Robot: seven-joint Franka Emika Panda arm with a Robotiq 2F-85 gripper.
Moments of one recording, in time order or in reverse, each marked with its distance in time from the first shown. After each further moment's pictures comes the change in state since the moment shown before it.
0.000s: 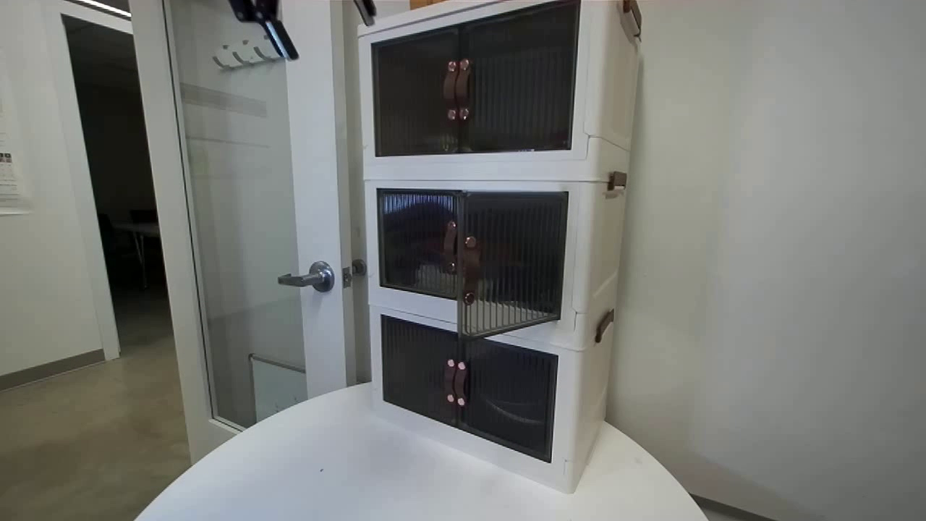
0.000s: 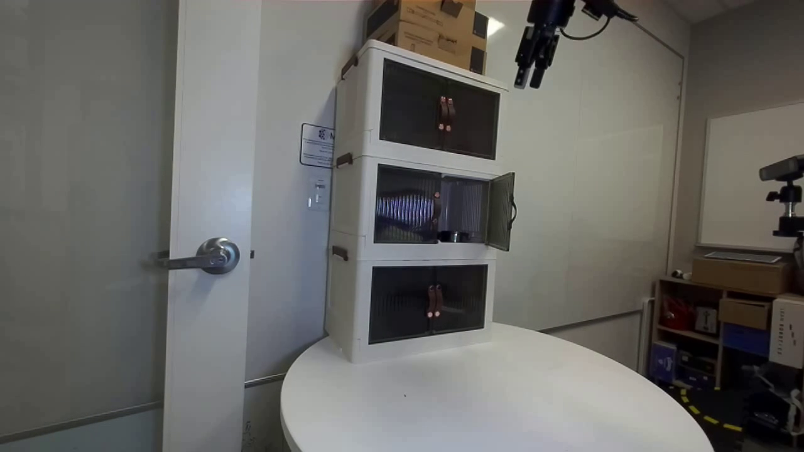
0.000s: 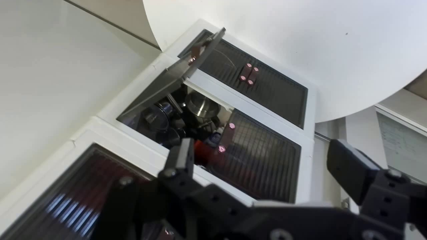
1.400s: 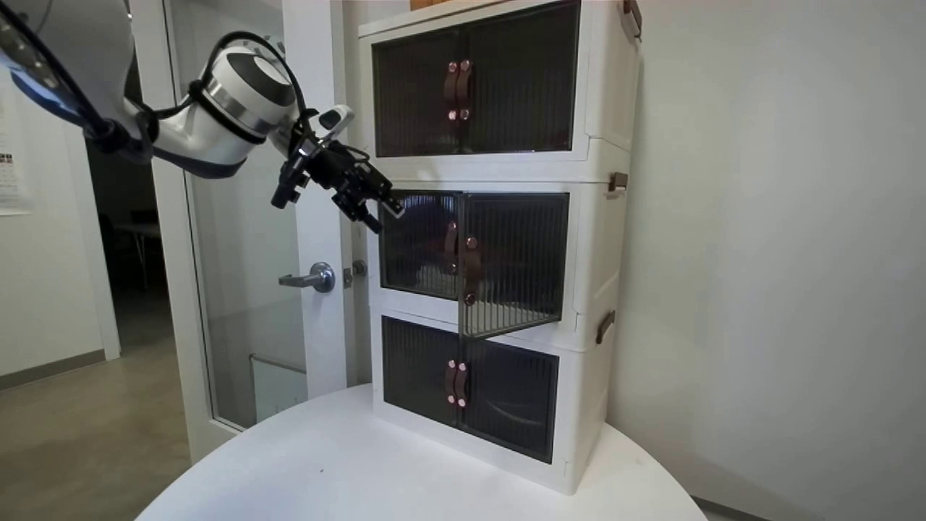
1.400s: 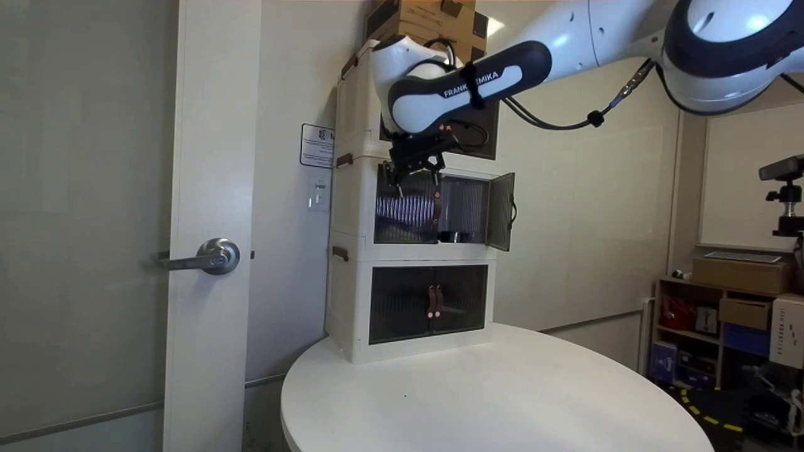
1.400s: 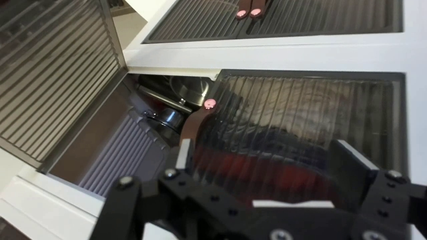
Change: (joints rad) arm 0.450 0.912 -0.206 0.689 -0.574 -0.021 1.091
